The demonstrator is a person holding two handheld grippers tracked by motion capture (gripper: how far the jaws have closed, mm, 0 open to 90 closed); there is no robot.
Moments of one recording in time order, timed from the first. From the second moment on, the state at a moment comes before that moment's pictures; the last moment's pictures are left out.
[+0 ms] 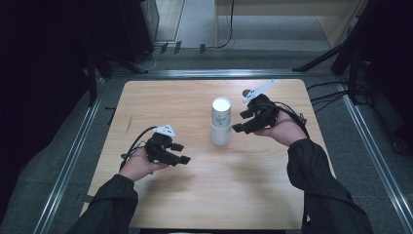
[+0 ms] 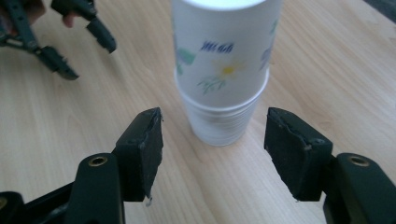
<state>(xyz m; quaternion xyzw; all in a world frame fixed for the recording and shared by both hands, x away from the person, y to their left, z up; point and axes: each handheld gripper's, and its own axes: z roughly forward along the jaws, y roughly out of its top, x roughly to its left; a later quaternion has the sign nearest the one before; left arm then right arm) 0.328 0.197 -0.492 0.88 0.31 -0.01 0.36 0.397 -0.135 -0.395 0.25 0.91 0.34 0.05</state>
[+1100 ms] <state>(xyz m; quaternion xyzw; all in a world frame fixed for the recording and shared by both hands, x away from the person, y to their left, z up) 0.317 0.205 -0.492 0.88 0.31 -0.02 0.37 0.449 -0.053 -0.373 0.18 0.96 0.20 0.01</state>
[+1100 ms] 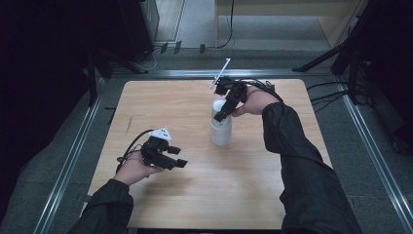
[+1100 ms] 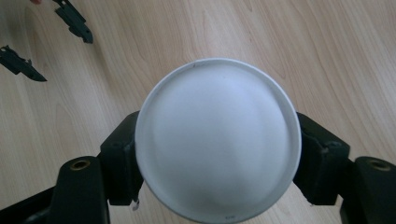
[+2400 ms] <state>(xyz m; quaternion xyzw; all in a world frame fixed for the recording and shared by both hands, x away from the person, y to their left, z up) 0.315 0.211 -0.488 0.87 0.30 -0.01 0.38 0.424 -0.069 -0.272 0.19 0.95 0.24 0.05</state>
